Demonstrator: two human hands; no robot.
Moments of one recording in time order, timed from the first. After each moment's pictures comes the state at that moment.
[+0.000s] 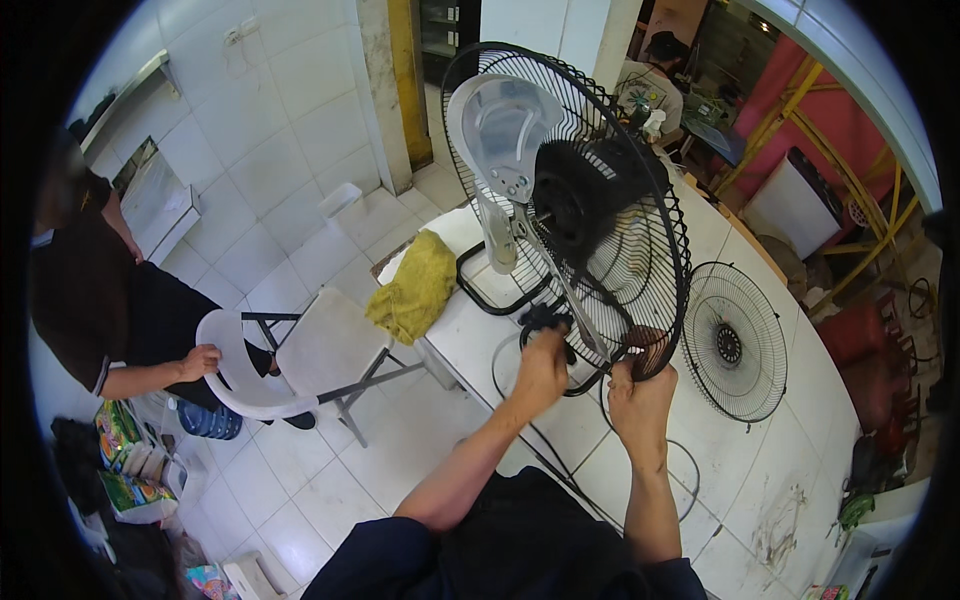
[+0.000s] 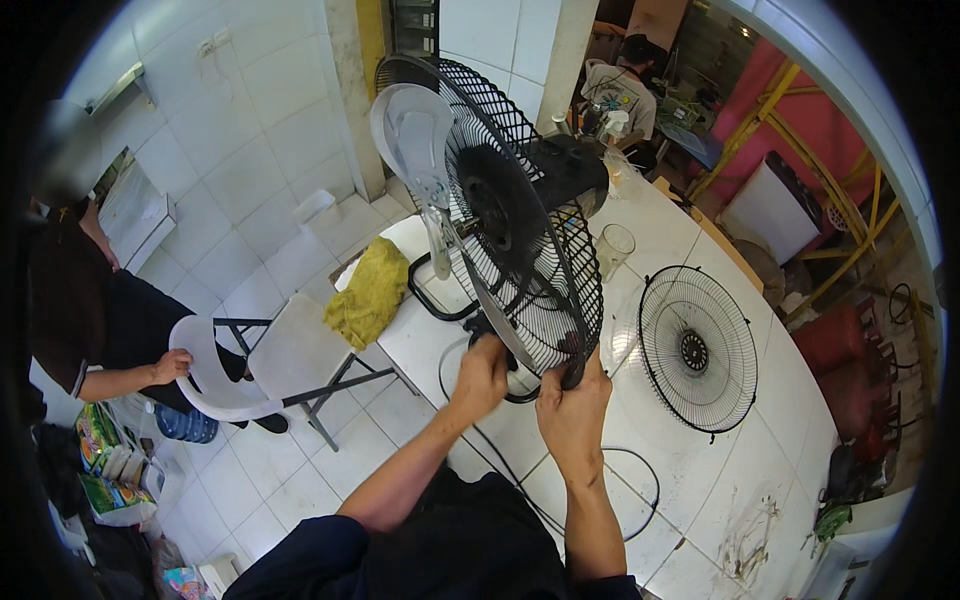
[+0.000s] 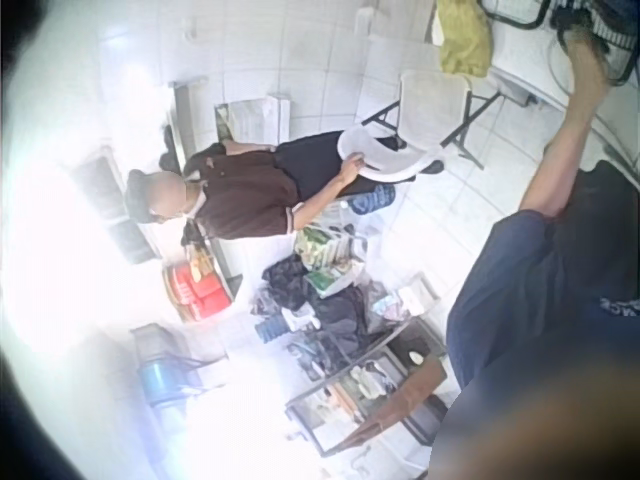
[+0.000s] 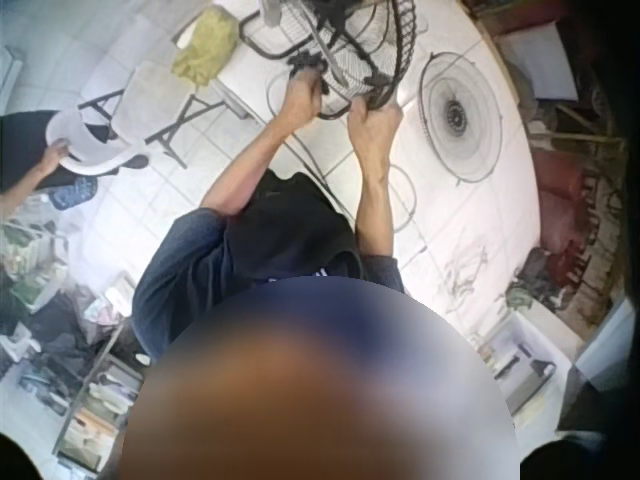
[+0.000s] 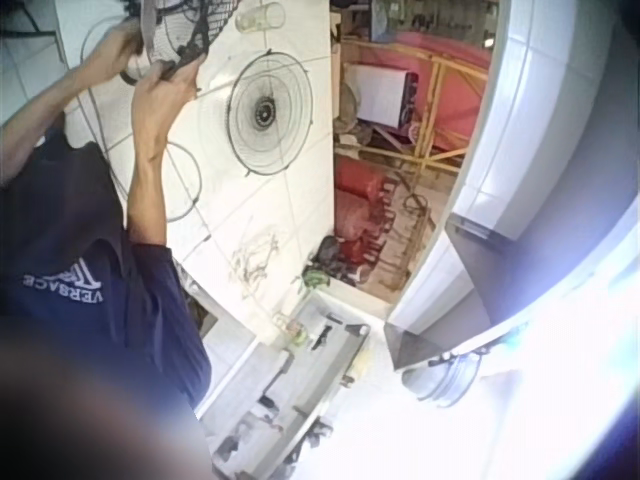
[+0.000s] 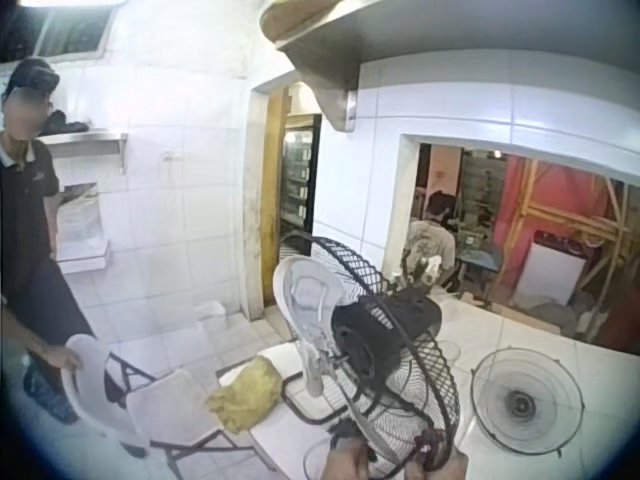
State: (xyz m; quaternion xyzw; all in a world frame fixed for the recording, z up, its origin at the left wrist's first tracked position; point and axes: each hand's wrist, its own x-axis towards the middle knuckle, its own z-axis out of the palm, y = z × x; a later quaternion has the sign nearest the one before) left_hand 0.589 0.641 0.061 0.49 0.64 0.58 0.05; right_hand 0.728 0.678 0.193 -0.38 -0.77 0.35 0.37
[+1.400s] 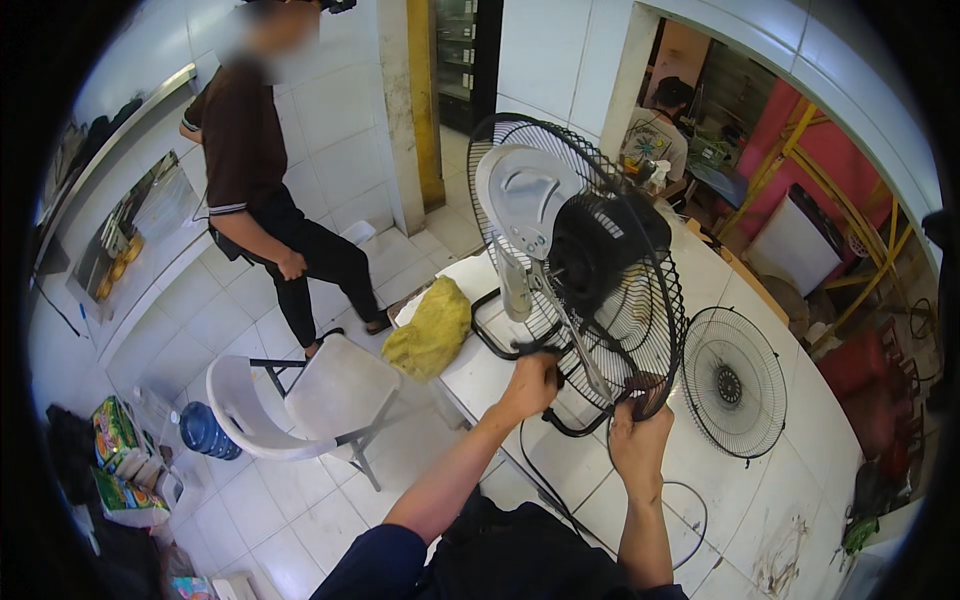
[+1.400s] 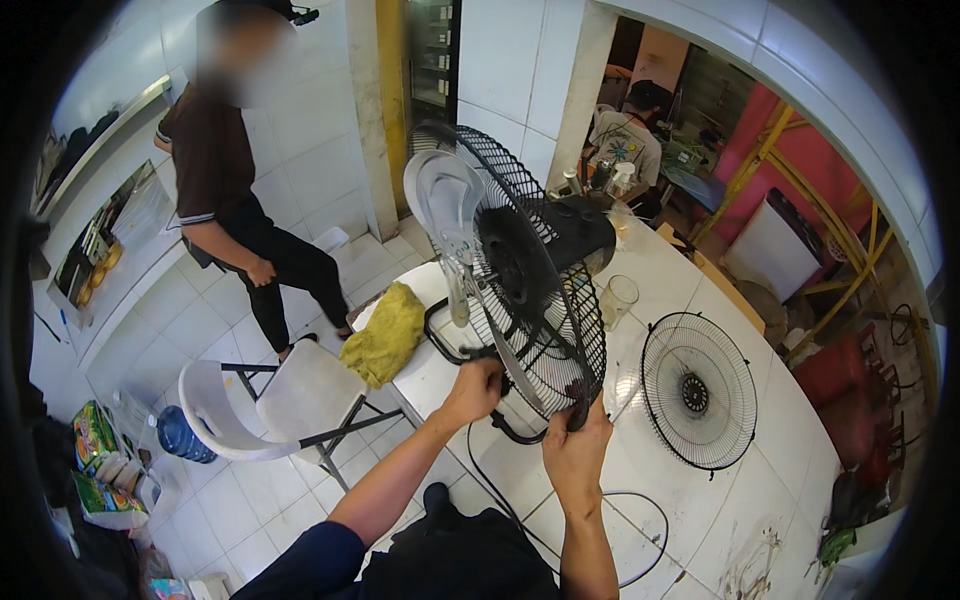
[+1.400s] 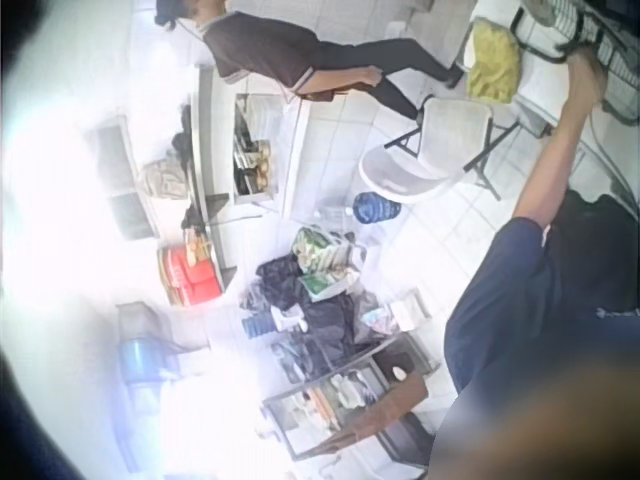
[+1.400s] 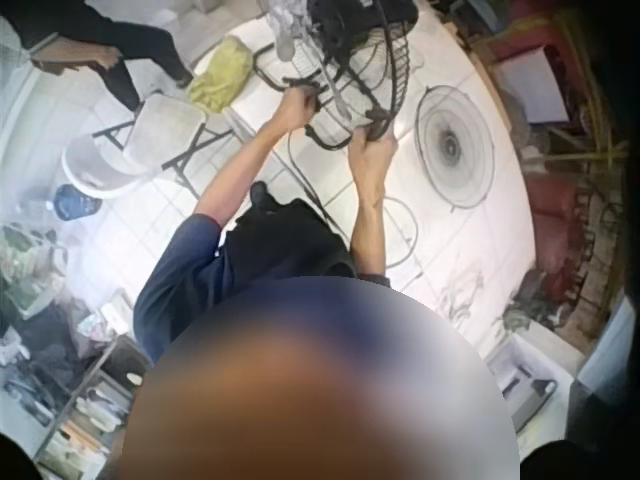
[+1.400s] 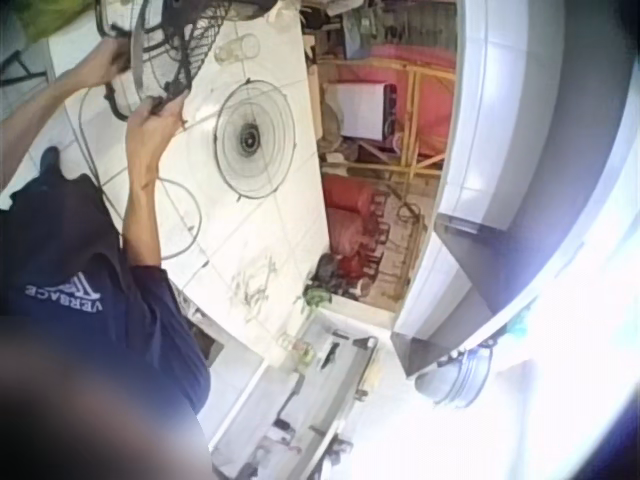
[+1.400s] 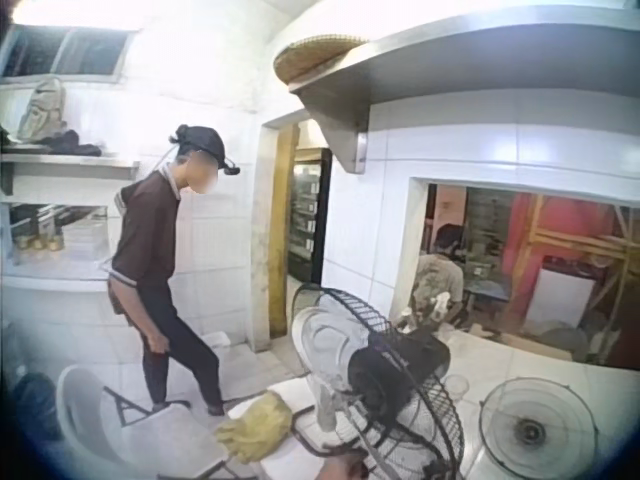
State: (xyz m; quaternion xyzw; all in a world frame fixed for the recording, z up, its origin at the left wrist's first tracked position) left_hand 0.527 0.650 0.073 0.51 0.69 0.49 0.15; right_hand 0.725 0.673 0.194 -0.37 -0.77 0.34 0.40
